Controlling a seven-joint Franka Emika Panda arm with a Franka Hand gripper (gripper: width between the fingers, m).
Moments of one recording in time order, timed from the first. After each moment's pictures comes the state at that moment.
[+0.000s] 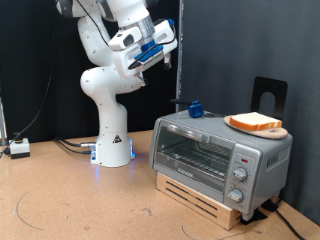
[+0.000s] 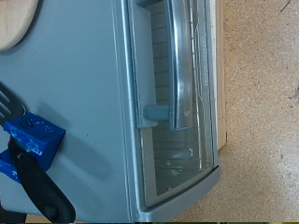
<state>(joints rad) 0.29 -0.74 -0.34 -2.51 0.21 1.84 0.49</state>
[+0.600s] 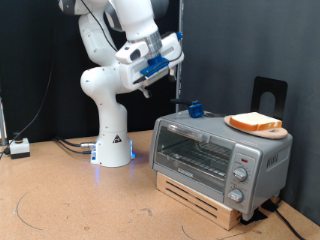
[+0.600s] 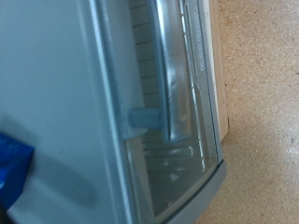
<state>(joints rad) 0.29 -0.65 -0.30 -2.58 0.21 1.93 0.57</state>
